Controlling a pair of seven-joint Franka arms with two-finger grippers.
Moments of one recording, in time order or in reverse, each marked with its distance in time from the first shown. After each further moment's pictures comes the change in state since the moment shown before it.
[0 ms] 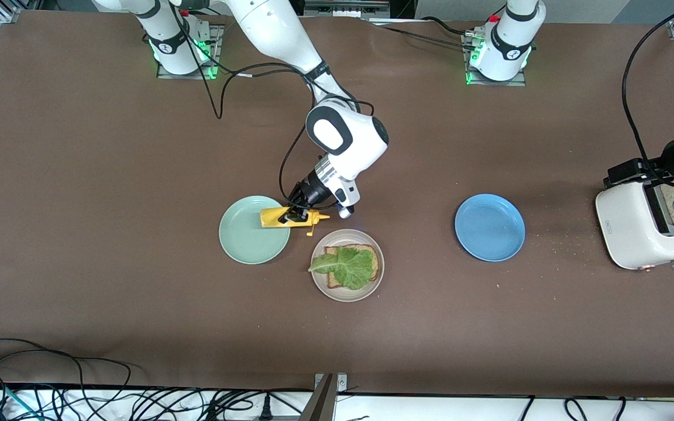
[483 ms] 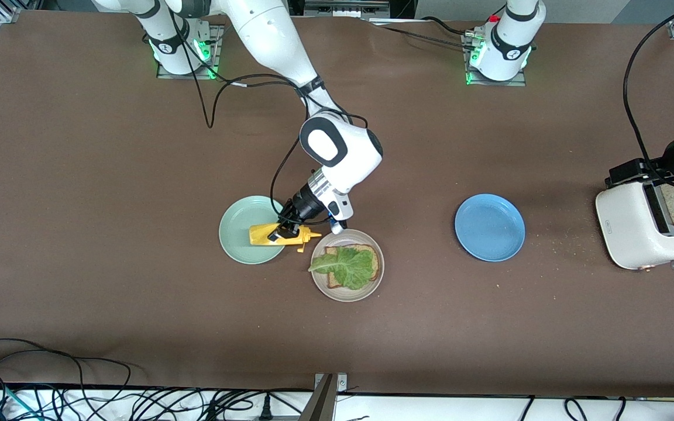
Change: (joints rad) left arm 0.002 0.000 0.002 0.000 0.000 0.000 0.000; right arm -0.012 0.081 -0.053 0.073 -0.042 0.051 0.030
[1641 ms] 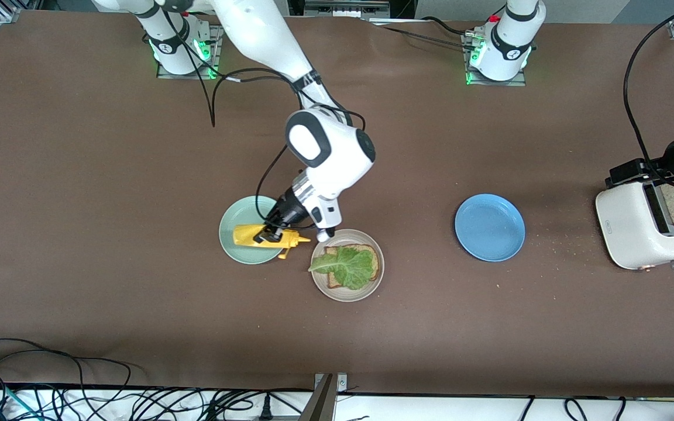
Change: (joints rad) left arm 0.001 0.004 0.002 -0.001 0.000 0.000 0.000; right arm -0.081 -0.152 -0.080 0.061 0.231 -0.120 -0.180
